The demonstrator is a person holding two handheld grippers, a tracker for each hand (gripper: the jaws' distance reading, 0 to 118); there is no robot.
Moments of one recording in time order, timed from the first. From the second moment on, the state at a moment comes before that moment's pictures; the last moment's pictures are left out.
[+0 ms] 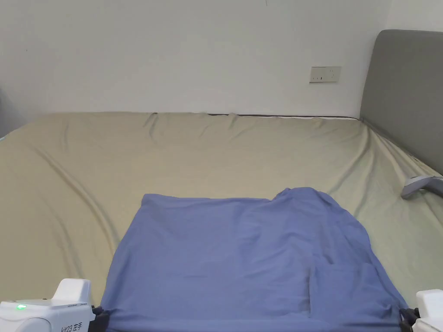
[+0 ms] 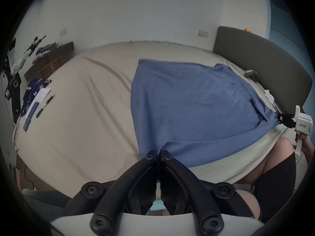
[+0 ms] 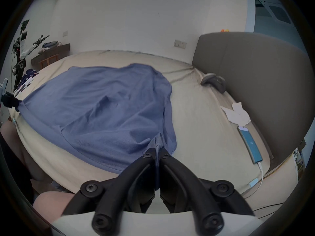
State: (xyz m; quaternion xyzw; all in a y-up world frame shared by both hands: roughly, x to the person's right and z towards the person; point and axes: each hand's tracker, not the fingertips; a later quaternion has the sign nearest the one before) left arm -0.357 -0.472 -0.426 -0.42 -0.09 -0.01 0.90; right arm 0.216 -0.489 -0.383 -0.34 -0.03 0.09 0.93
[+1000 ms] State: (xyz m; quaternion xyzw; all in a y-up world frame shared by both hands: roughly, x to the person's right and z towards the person) left arm -0.326 -0.370 -0.364 -0.08 -0.04 -0.03 1.00; right arm 0.140 -0.373 -0.340 -0.03 0.00 0.09 1.00
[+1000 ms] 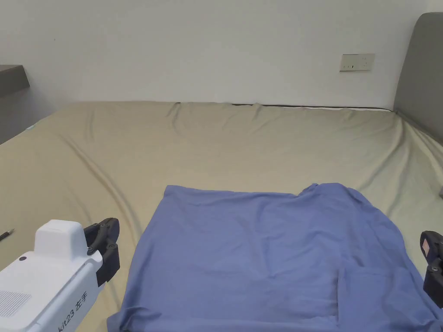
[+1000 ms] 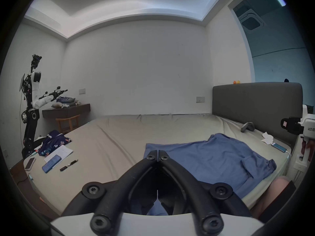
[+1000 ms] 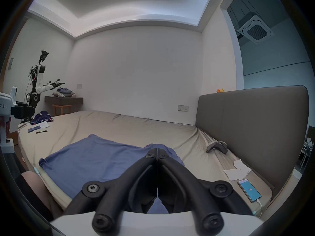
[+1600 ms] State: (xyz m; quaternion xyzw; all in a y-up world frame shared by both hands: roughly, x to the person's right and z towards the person) left arm -0.354 -0.475 -0.433 -0.42 -0.06 -0.02 0.90; right arm 0.142 -0.393 -0.354 -0.09 0.02 0.10 0.99
